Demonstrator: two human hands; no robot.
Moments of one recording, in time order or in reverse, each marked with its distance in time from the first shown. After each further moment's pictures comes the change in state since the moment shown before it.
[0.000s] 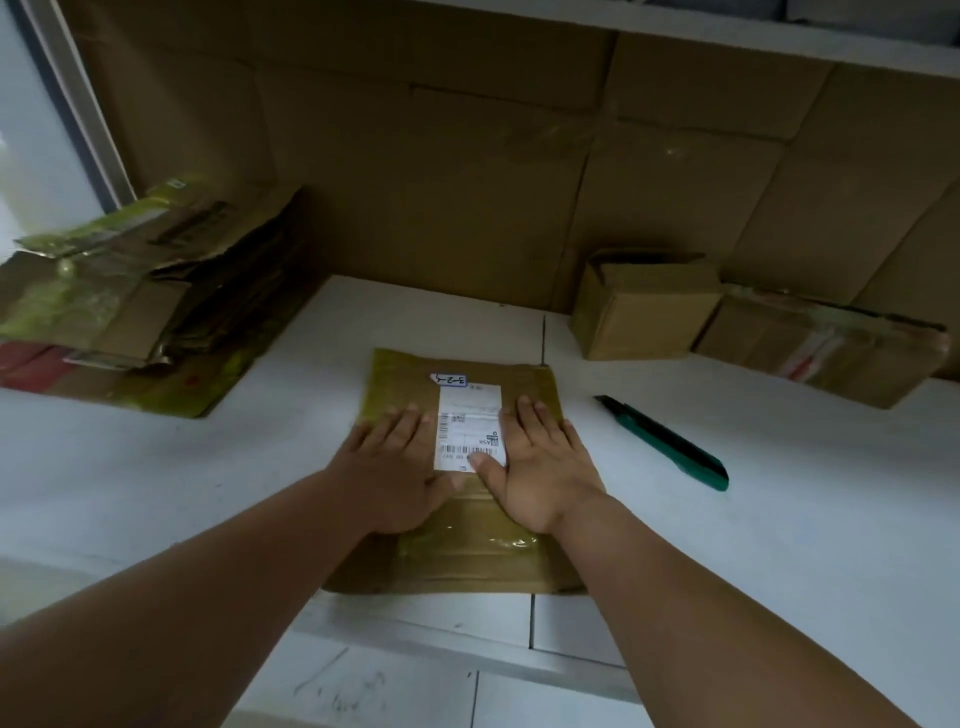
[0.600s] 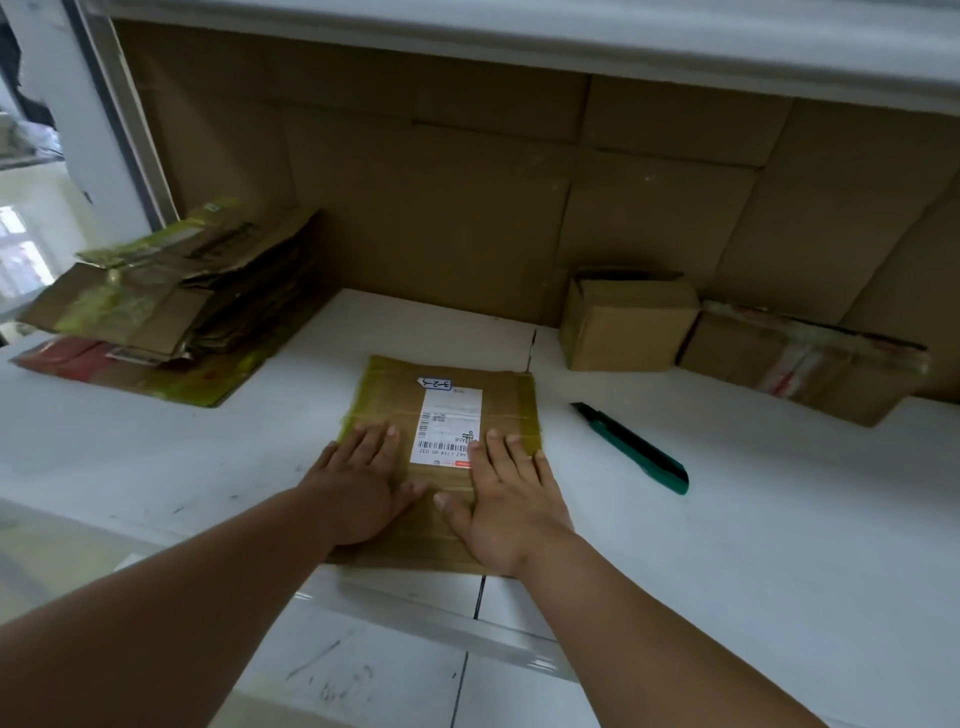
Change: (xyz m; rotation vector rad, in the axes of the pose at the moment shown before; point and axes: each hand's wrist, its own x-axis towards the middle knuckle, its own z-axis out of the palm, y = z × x) left_hand -0.035 0.013 0.006 -0.107 -0.044 -0.188; right_hand -0.050 -0.004 0.009 0.010 -0.004 -0.091
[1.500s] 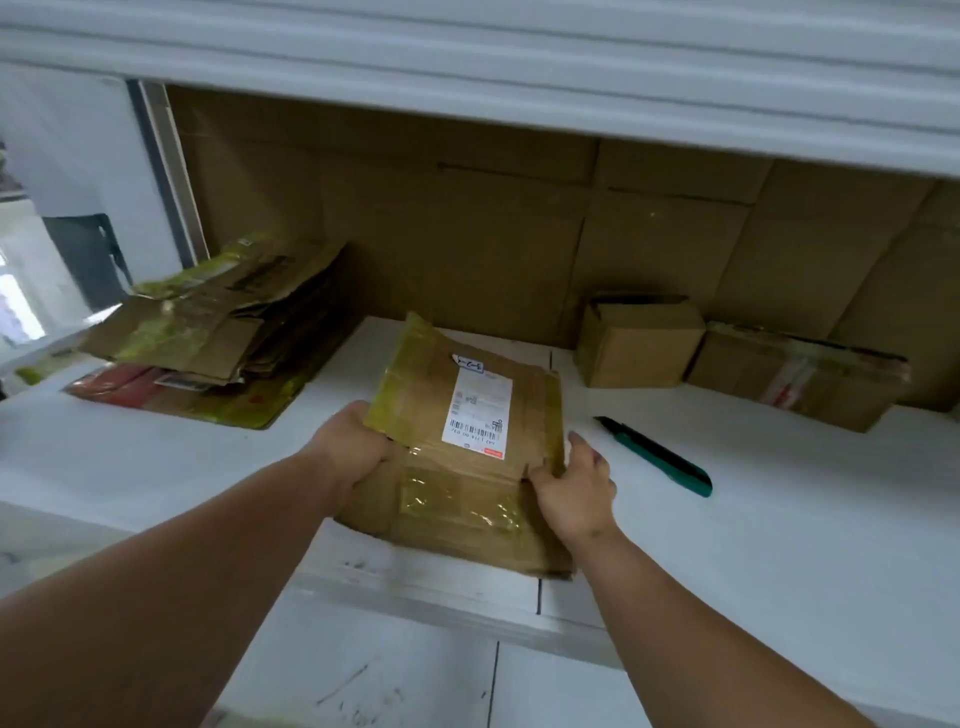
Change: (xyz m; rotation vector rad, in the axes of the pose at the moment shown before) left_hand -0.040 -0.035 -0.075 -1.102 0.201 -0.239; right_hand -0.009 -0.014 -0.027 0.775 0.304 0.472
